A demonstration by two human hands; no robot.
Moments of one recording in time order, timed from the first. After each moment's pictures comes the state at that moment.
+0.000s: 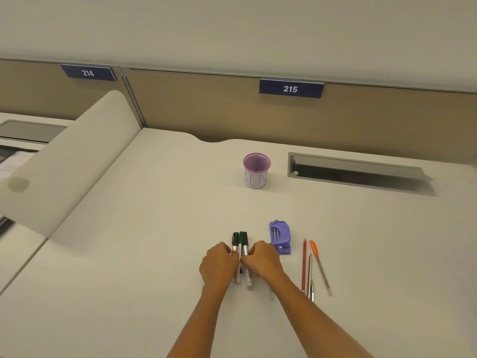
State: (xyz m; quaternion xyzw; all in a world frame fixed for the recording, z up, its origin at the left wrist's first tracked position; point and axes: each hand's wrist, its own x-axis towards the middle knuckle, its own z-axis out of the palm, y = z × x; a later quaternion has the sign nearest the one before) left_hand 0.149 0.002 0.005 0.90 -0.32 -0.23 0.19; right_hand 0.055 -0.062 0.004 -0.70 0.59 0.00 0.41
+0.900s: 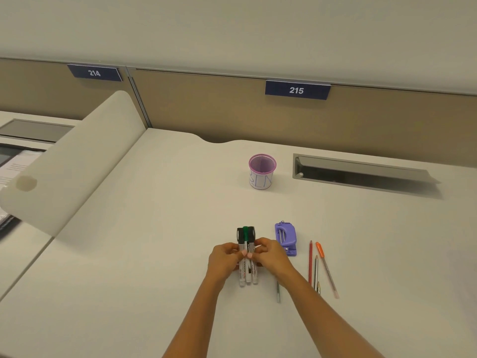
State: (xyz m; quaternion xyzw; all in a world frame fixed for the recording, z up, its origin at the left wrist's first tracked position) left_hand 0.171 0.002 -0.004 0.72 -0.22 -0.49 0.44; right_hand 0.044 -0.070 0.001 -0.61 0.52 -0.11 0.59
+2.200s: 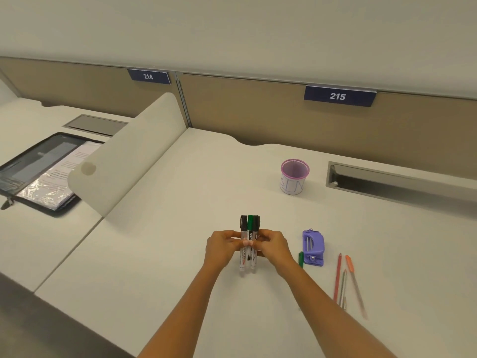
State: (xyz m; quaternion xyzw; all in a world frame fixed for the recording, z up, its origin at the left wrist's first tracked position) left_hand 0.220 0.025 0.033 0.79 -0.27 -0.36 0.41; right_hand 0.100 -0.067 0.014 -0.60 0.47 -0.14 0.62
